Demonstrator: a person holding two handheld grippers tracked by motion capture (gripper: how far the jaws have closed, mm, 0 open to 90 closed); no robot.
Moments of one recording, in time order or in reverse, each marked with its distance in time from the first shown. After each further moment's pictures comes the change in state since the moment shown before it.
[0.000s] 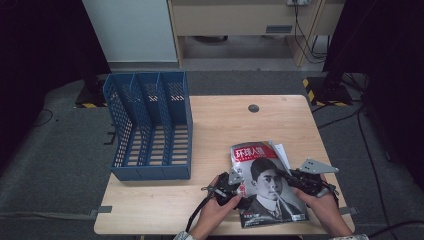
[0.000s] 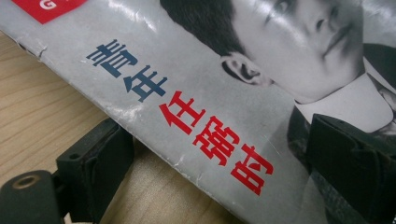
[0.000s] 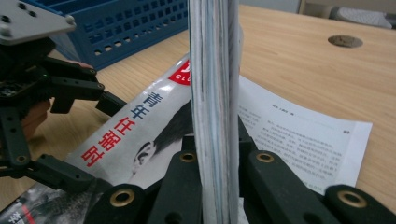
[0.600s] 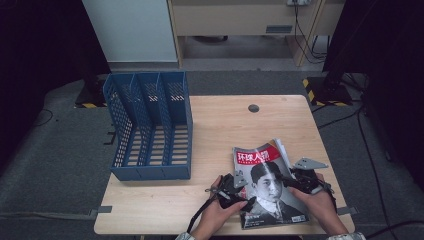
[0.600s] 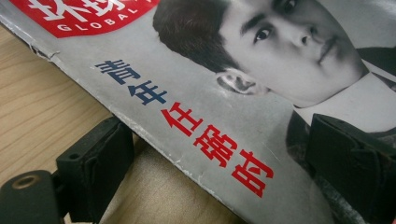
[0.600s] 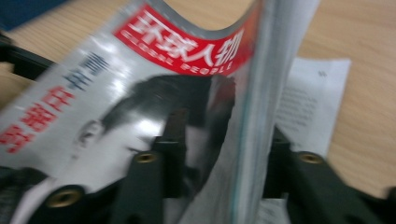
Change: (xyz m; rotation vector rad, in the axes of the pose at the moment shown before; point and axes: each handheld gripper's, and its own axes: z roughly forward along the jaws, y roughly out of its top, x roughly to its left) left arm -0.010 0.002 0.004 0.032 0.056 0.063; right arm -0.013 -0.016 0.020 0.205 -0.163 0.083
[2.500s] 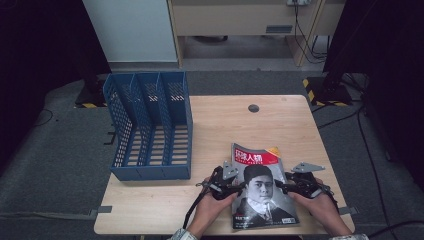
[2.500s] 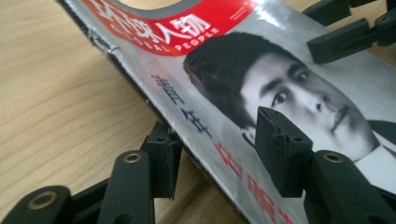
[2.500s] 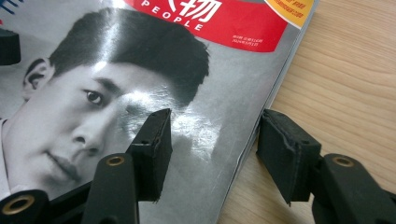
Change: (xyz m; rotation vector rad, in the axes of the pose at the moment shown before) left arm 0.027 0.008 -0.017 -0.092 0.010 -0.072; right arm 0.007 -0.011 0.000 0.105 -0.004 0.021
